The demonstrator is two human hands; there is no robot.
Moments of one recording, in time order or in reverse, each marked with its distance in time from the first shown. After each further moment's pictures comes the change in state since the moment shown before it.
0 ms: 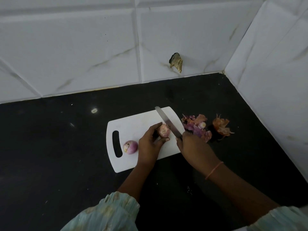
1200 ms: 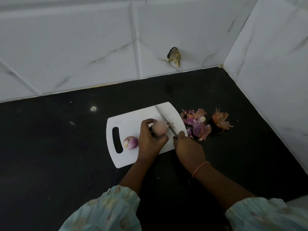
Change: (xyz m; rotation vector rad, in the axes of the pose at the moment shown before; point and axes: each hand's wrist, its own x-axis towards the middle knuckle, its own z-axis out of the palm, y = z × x) left_hand -0.005 0.000 -0.001 -0.051 0.086 0.067; right_hand -0.003 -0.002 0.046 -0.128 0.094 0.035
